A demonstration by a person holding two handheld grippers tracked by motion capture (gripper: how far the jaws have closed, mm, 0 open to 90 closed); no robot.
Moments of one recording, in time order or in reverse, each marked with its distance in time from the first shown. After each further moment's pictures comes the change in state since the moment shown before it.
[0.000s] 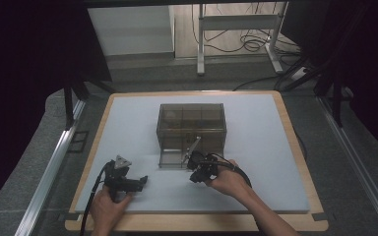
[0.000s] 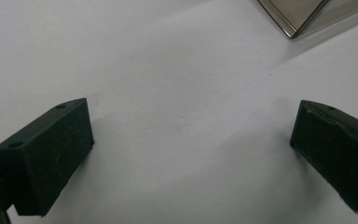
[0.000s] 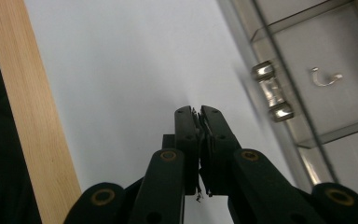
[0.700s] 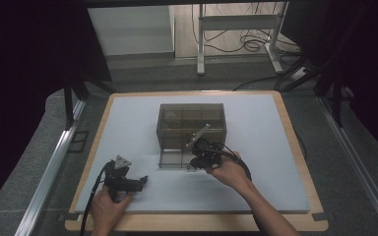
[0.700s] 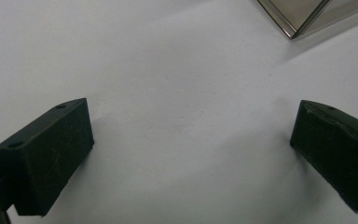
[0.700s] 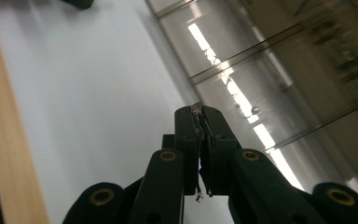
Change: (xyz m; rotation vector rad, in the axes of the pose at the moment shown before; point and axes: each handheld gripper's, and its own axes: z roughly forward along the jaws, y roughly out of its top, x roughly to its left) left arm 0.000 0.000 0.000 0.001 0.000 0.000; right arm -0.025 0.005 -0.020 -0.146 -0.060 0.075
